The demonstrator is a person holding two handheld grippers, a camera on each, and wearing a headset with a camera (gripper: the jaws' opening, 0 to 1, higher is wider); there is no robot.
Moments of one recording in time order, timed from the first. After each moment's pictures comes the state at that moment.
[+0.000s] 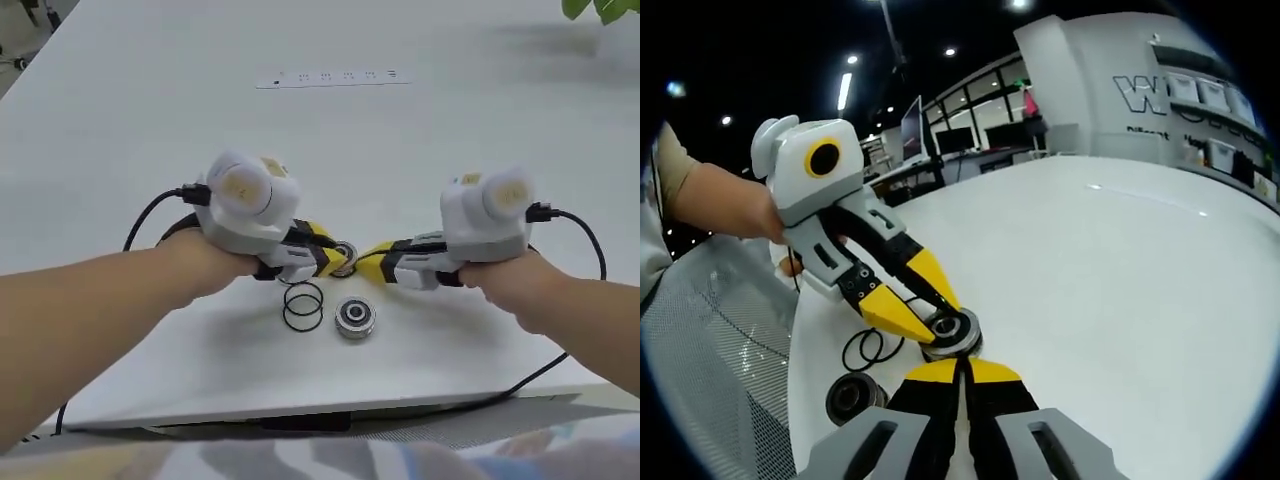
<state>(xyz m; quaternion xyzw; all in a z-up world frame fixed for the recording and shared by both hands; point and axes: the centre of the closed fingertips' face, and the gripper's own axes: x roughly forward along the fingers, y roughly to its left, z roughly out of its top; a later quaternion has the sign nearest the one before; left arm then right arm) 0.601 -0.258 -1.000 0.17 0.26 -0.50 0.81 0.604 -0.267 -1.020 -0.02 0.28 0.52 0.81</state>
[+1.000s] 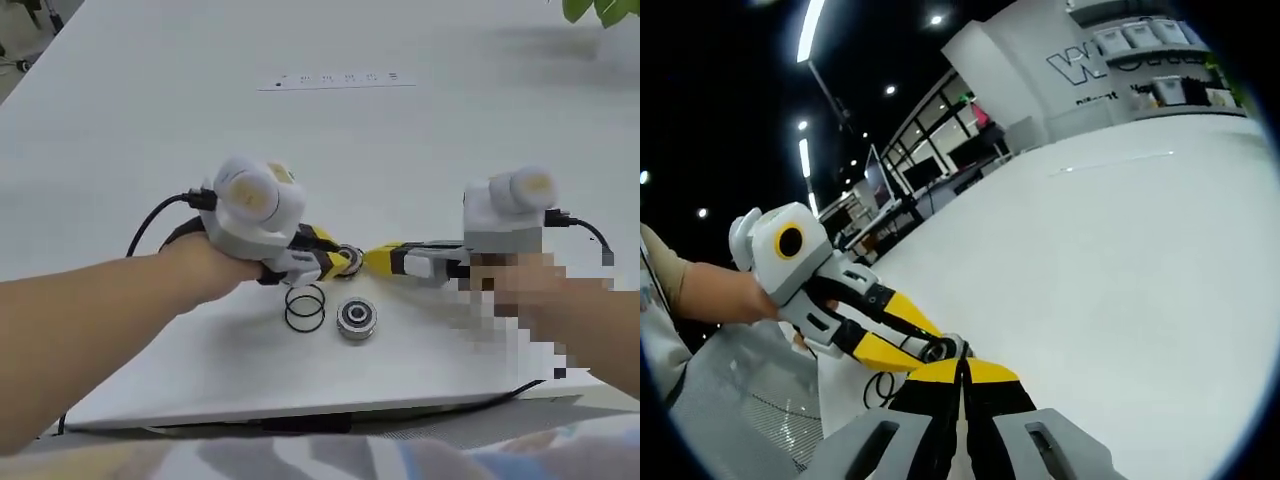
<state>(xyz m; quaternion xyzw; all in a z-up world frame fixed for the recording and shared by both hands) 0.601 -0.260 -1.001 0.18 0.26 -0.50 0.81 0.604 -0.272 -1.003 0.14 0.32 0.47 0.81</state>
